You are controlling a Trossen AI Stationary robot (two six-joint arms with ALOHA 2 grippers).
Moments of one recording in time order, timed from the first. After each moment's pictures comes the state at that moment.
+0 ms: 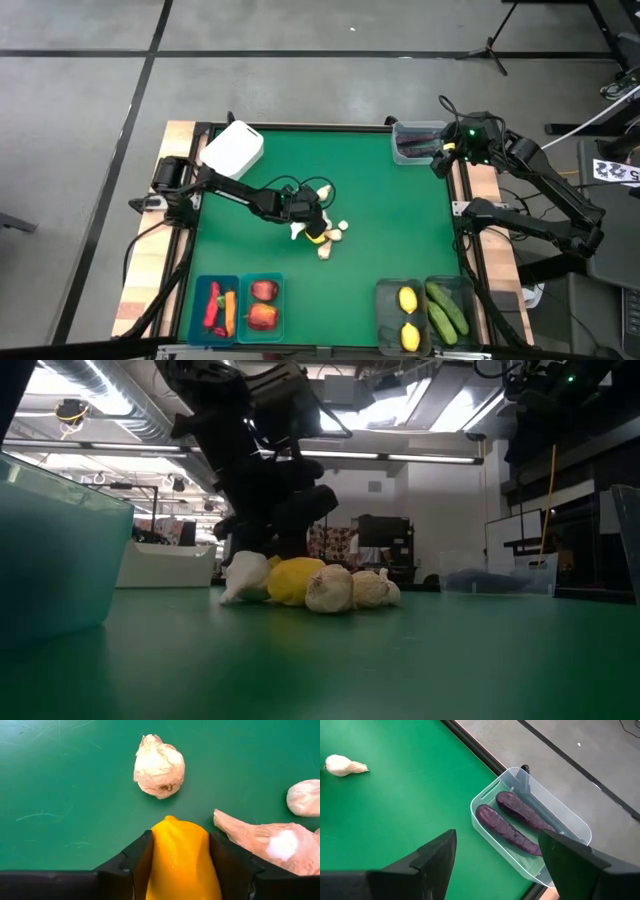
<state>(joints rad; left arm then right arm) -0.04 1.86 1.05 -0.30 -0.45 -0.73 -0.75 0.77 1.00 -1.00 0.09 -0.11</state>
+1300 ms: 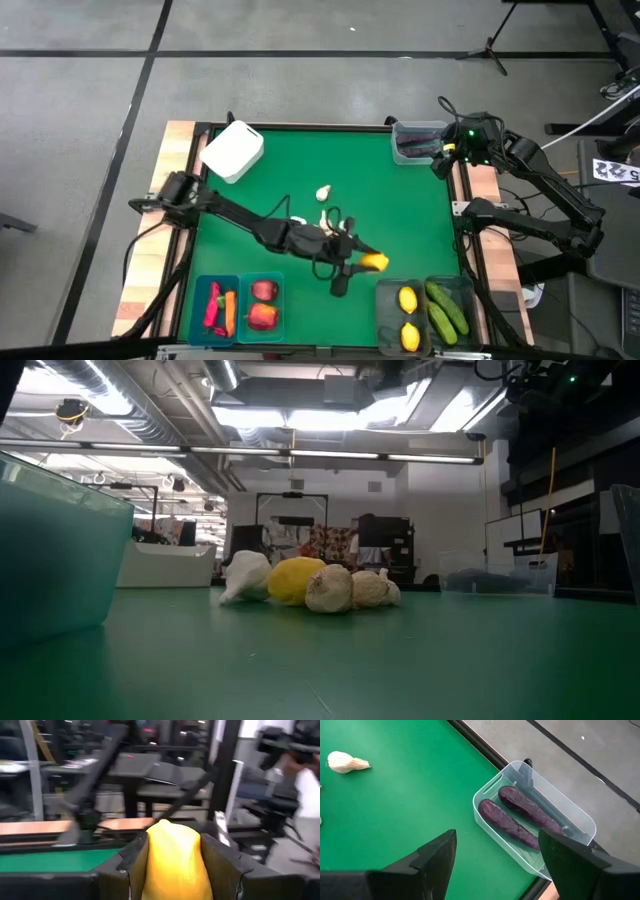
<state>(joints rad) -0.29 1.95 1.35 0.52 -0.17 -0.05 -0.75 0.77 1.00 -1.02 0.09 -0.09</state>
